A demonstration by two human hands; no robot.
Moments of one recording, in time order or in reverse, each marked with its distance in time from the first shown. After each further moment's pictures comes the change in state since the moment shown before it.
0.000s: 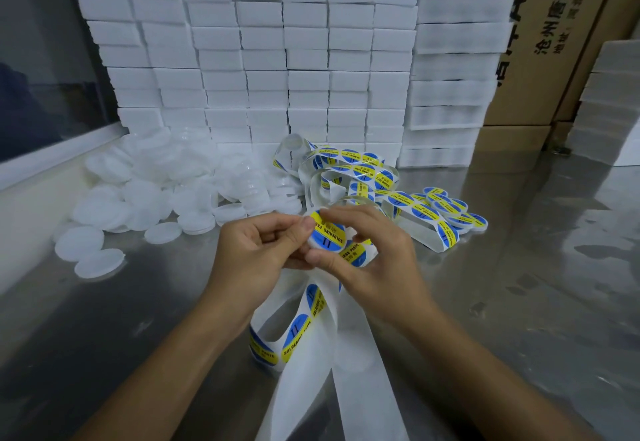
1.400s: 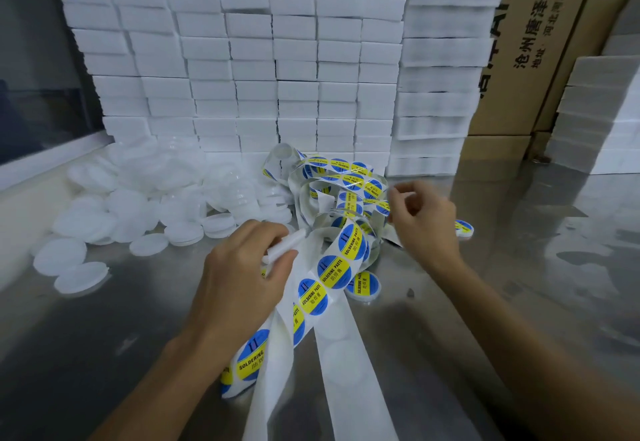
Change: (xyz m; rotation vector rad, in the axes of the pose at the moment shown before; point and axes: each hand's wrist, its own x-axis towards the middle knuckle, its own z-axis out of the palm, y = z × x) left_hand 0.005 -0.020 -0.015 0.955 0.127 0.698; right_hand 0.046 0.069 -0.049 -0.194 0.274 0.394
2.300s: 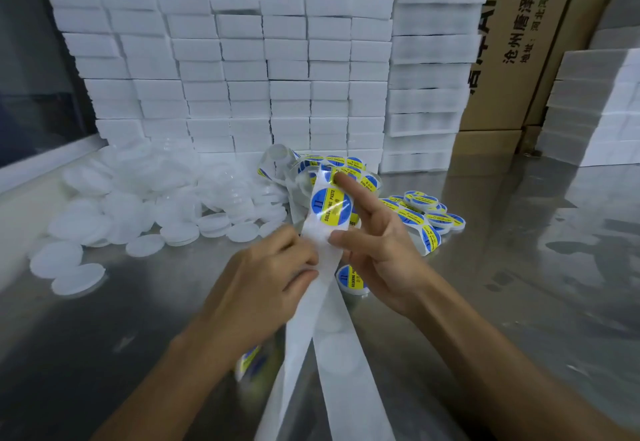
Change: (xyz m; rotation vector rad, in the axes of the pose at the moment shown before) left_hand 0.003 0.018 -0.005 -0.017 -0.313 0.224; right_hand -0.056 -0.052 0.008 0.917 -0.539 0.254
